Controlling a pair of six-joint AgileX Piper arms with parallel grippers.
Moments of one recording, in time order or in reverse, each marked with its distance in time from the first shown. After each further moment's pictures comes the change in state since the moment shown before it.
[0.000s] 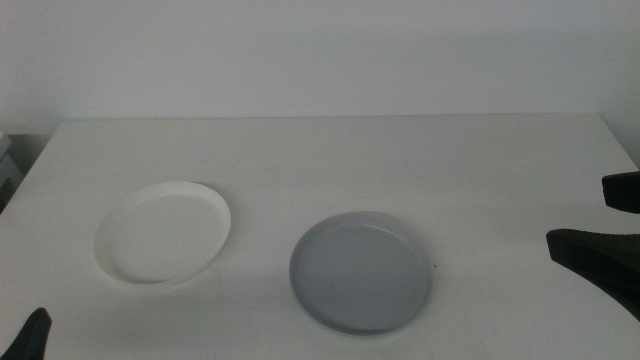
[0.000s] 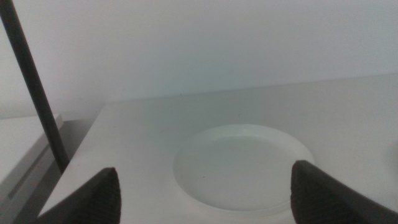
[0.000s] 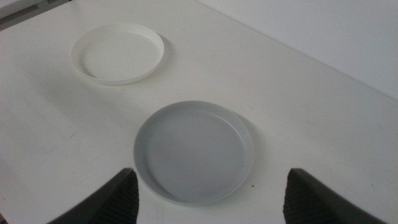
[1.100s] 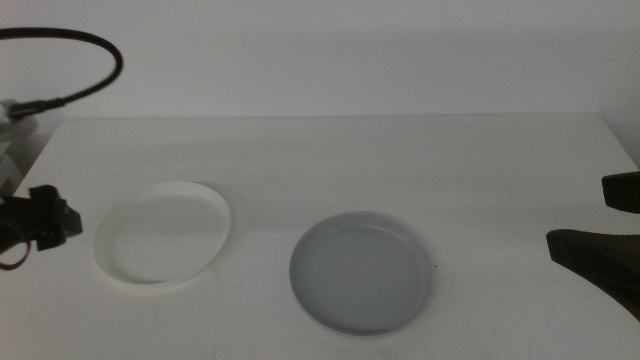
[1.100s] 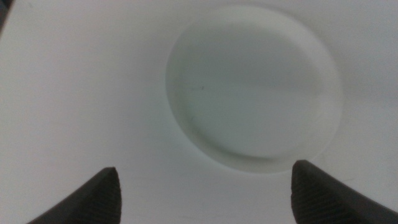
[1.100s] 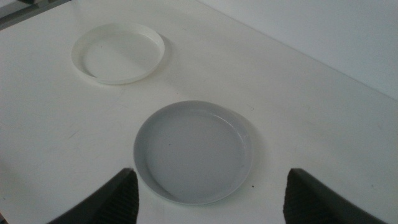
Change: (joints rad) left arm 0.158 1.121 -0.756 -0.089 0.459 -0.101; right arm 0.002 0.000 0.000 0.000 0.000 -0.002
